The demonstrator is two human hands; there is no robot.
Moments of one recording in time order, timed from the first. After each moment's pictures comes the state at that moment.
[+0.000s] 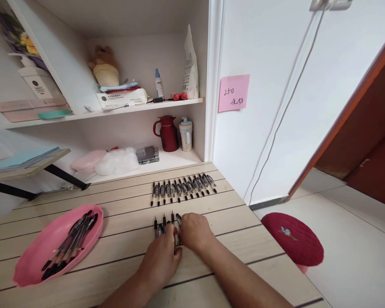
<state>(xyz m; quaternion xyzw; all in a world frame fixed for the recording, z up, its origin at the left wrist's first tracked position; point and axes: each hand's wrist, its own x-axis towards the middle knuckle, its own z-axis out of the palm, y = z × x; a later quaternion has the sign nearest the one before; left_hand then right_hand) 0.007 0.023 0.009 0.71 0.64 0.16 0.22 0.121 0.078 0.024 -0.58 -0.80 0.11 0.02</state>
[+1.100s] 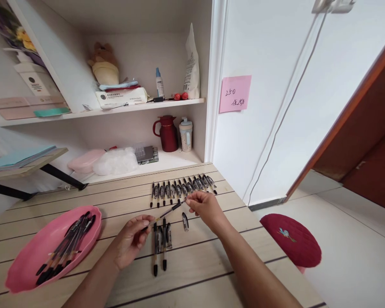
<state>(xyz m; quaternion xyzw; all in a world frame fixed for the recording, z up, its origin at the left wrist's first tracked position) -0.066 0.051 0.031 0.30 0.48 0.48 0.67 0.155 0.118 0.026 -0.46 -0.56 0.53 0.45</state>
